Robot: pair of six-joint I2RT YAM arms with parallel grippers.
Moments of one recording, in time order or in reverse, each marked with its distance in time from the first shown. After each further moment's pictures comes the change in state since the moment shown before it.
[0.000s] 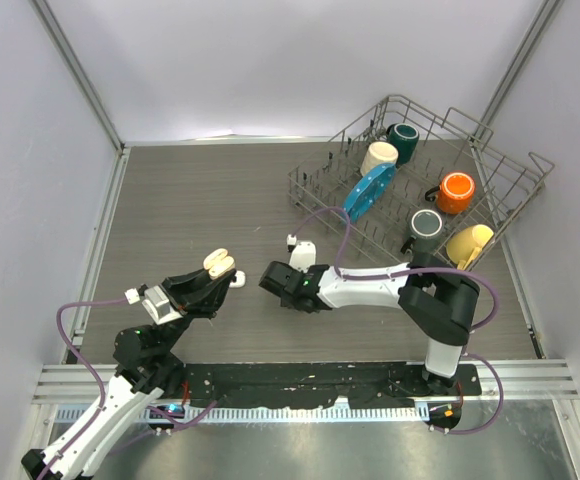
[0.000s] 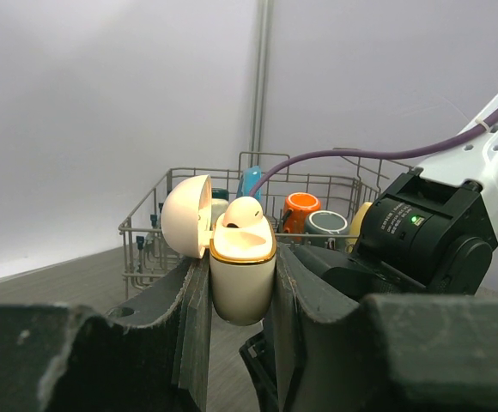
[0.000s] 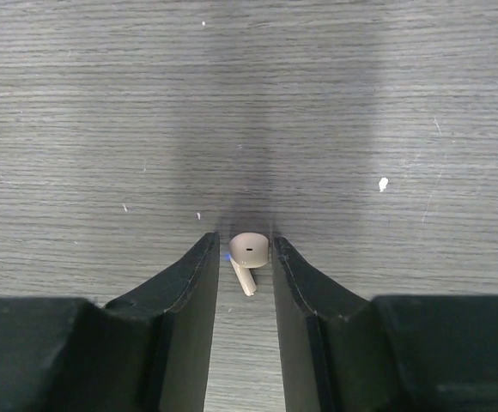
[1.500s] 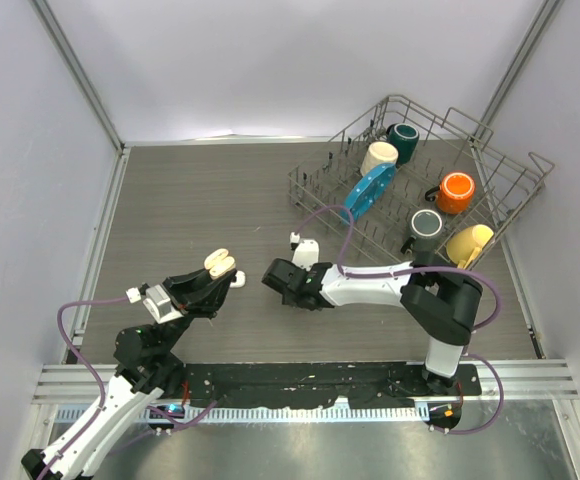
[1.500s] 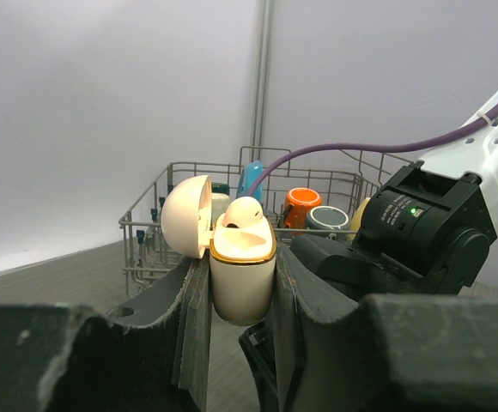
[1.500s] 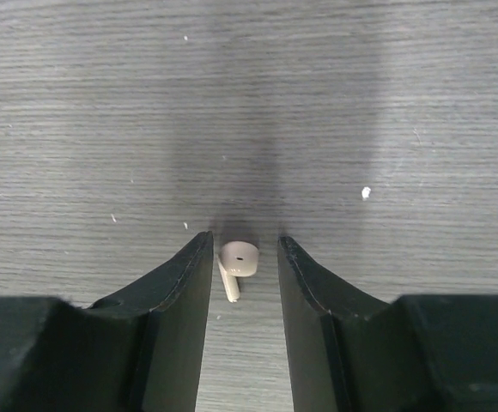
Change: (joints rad) left arm 0.000 0.000 0.000 -0.016 -0.003 -0.002; right arm -0.014 -0.010 -0.010 0.015 -0.010 -0.017
